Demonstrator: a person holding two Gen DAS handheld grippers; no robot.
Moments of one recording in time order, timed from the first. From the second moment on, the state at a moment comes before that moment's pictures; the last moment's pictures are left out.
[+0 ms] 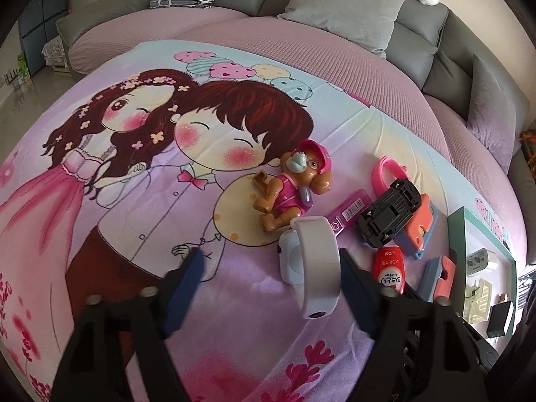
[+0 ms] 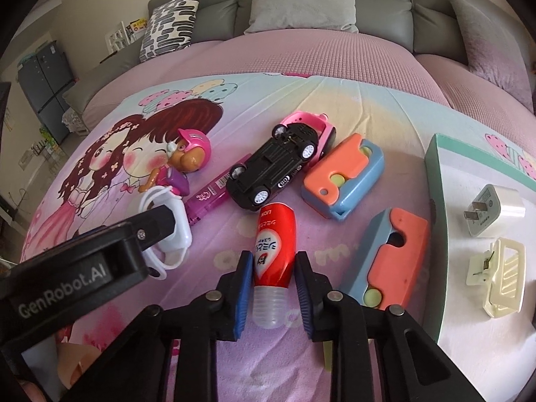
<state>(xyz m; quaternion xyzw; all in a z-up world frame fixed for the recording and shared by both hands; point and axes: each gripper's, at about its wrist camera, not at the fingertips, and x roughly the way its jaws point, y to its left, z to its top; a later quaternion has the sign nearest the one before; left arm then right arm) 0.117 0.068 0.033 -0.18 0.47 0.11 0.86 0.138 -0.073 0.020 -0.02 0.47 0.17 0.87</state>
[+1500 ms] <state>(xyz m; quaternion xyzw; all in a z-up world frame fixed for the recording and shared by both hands) 0.114 0.006 0.087 -0.14 0.40 0.01 0.90 0.122 -0.160 0.097 0.07 0.36 0.11 0.92</state>
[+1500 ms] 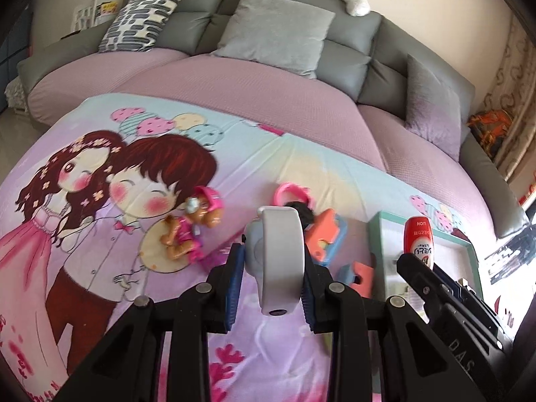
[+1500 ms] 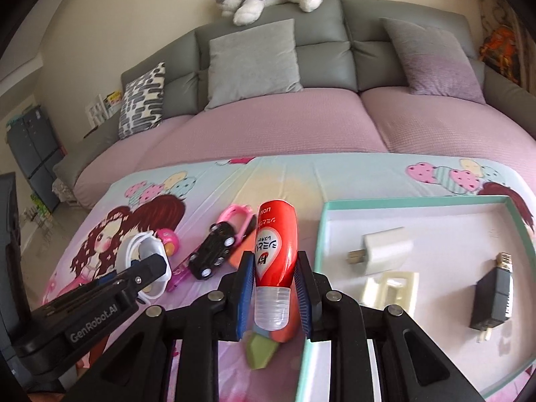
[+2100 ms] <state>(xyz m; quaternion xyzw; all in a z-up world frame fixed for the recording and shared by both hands) 0.123 -0.124 0.088 -0.05 0.43 -0.12 0.89 0.111 -0.291 0.099 0.10 0.38 -0.05 0.92</state>
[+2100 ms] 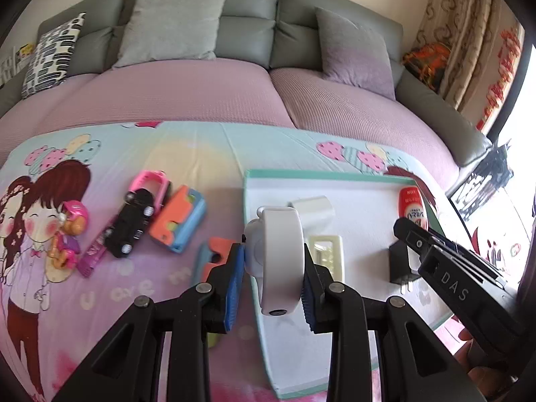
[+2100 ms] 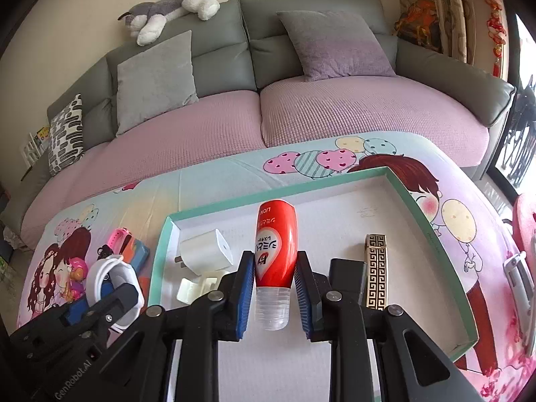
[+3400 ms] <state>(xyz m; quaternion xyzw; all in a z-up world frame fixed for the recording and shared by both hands) 0.126 -0.159 0.047 -0.01 0.50 -0.14 0.86 0.133 -0.287 0.044 0.09 0.48 -0.04 0.87</state>
